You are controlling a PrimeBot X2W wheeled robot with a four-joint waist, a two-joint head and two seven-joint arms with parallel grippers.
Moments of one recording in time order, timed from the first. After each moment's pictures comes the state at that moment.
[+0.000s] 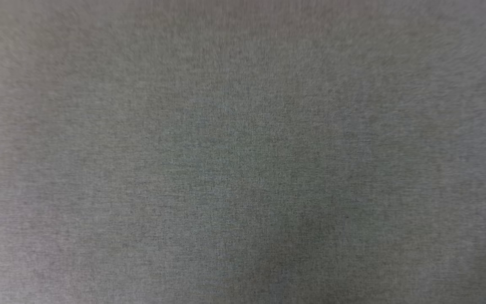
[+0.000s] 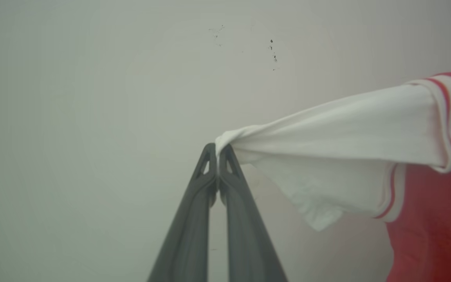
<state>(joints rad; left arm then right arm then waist) -1.56 0.68 -0.31 0.30 -0.49 -0.01 0.22 -1.55 -0.63 0.13 0.48 0.29 0.13 0.35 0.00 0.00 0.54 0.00</state>
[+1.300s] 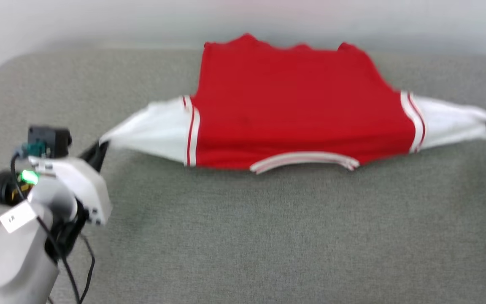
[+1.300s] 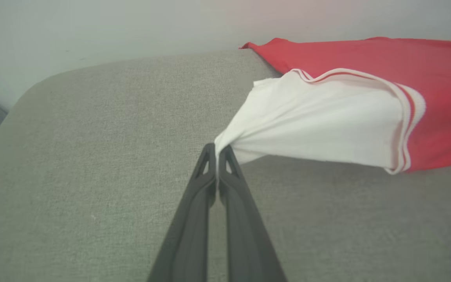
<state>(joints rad) -0.55 0.55 -0.44 0.41 -0.67 0.02 0.09 -0.75 -0.57 0.30 0.74 0.54 0.13 0.30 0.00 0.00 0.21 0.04</state>
